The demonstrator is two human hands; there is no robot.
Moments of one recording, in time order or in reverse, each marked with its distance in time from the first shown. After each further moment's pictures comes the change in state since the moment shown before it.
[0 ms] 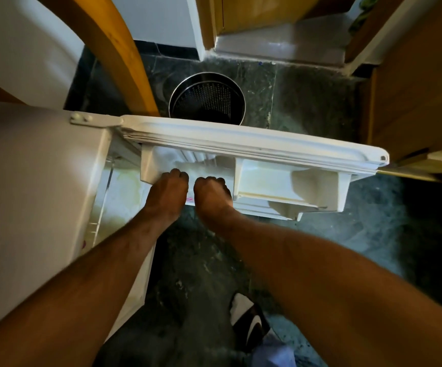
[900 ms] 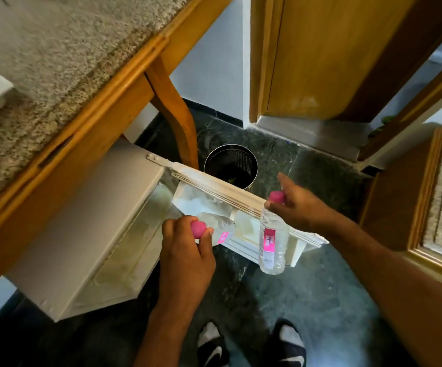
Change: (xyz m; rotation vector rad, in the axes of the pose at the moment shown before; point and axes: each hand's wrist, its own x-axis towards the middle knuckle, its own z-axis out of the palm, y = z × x) left_hand -0.182 0.157 -0.216 -0.861 0.609 -0.650; right_hand -0.101 0.086 -0.278 0.127 -0.173 -0.235
